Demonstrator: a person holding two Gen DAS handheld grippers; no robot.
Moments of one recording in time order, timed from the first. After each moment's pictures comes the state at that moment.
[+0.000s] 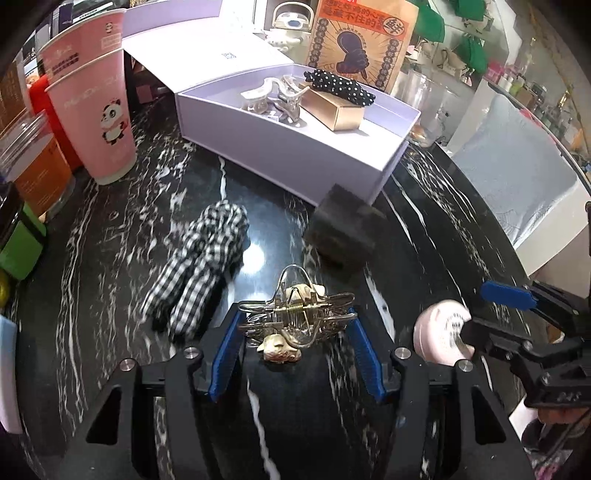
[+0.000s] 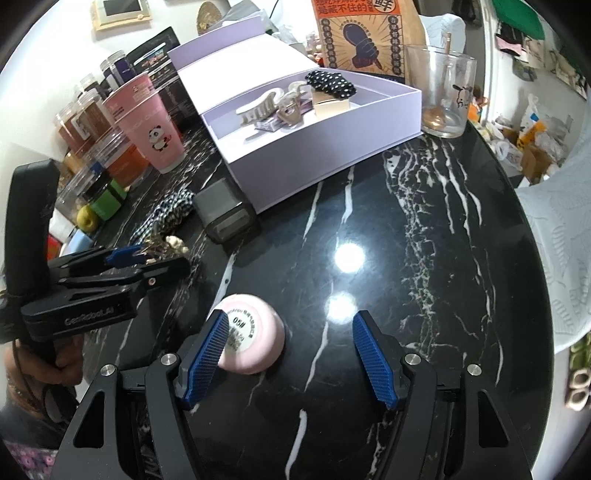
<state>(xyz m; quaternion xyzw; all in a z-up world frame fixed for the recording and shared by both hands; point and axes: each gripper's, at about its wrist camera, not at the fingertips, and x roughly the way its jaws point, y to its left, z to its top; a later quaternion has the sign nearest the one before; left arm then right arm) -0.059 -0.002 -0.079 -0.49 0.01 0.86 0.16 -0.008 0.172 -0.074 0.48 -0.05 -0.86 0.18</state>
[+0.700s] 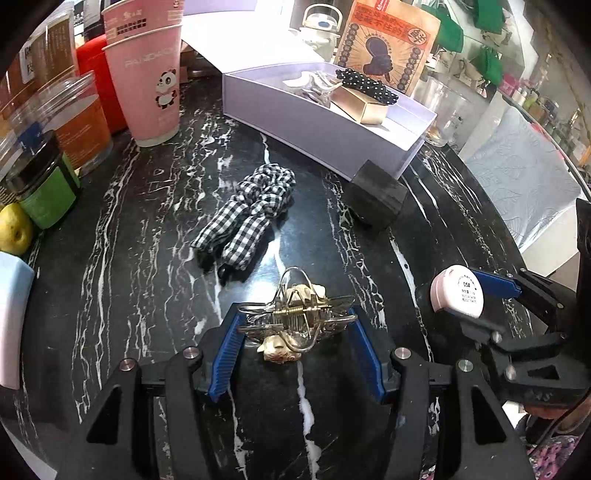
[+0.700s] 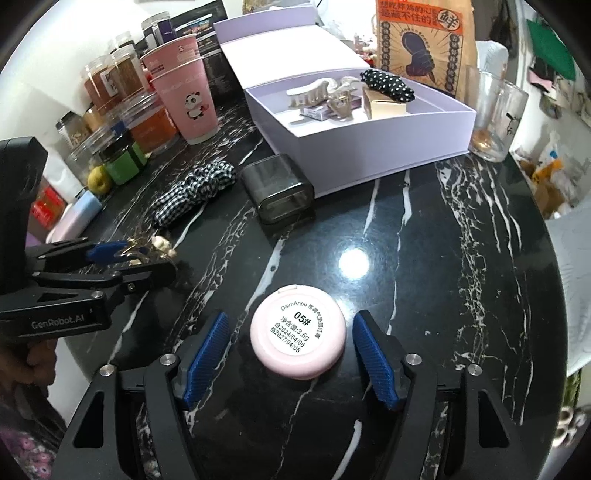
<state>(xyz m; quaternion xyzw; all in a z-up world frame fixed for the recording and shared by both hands) -0.035 -0.036 -0.080 -0.50 -0.02 0.86 0.13 0.001 0.129 -0.081 0.47 0.02 -0.86 0.20</state>
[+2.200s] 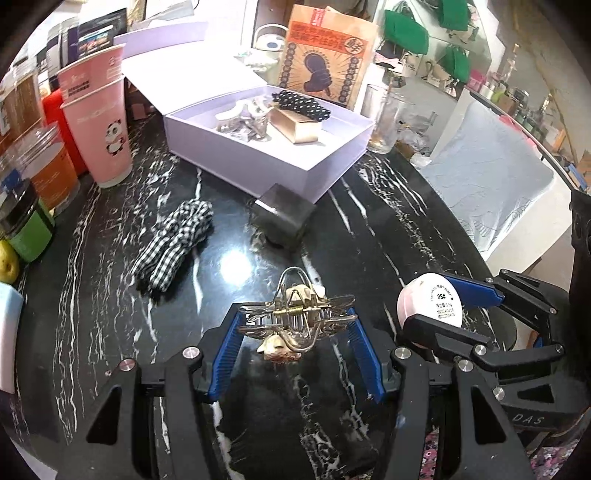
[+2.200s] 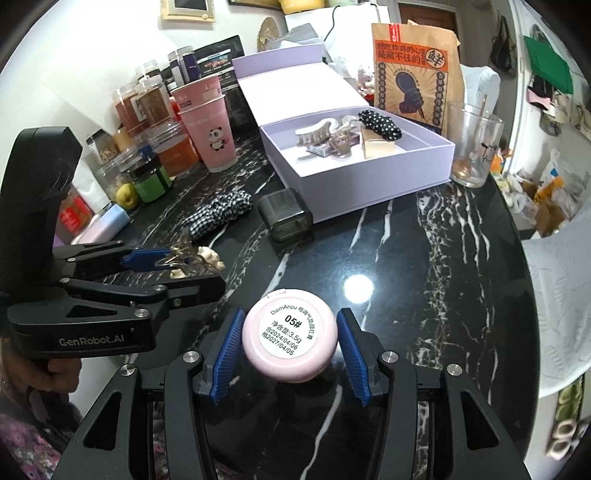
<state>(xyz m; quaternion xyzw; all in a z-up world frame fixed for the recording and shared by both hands) -0.013 0.018 -0.049 -0.46 0.00 0.87 0.17 0.036 0.153 -0.047 0.42 0.01 -0.88 0.23</state>
